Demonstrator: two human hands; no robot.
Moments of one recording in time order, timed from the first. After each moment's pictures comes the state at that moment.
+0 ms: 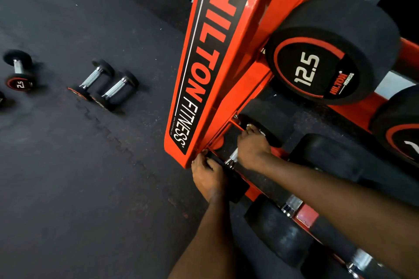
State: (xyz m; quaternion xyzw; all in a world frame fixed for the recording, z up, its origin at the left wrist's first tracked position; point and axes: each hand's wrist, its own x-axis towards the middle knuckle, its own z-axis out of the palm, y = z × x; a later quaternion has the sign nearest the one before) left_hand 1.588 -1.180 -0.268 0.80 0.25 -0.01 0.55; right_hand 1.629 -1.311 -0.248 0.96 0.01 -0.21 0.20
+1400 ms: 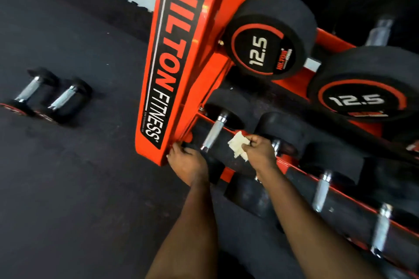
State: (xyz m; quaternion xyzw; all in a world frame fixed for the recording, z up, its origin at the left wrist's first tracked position) left_hand 1.595 -1.175 -0.277 0.85 0.15 0.03 0.51; right_hand 1.522 -1.321 -0.233 0.75 -0.46 0.09 -0.47
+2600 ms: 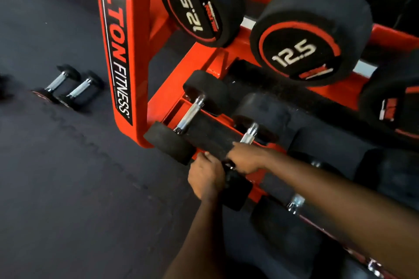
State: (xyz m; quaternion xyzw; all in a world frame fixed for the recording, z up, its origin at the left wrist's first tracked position) left_hand 1.435 -1.268 -0.252 0.91 0.13 -0.16 0.36; right_hand 1.452 -1.405 -0.256 0.94 0.16 -0.31 0.02
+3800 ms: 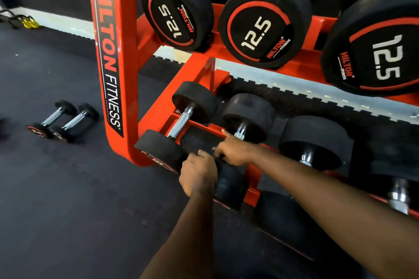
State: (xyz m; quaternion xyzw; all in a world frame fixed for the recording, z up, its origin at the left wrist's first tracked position) left_hand 1.427 -1.260 -0.261 0.92 0.07 -0.12 0.37; right_hand 1.441 -1.407 -0.266 0.98 0.11 -0.16 -0.09
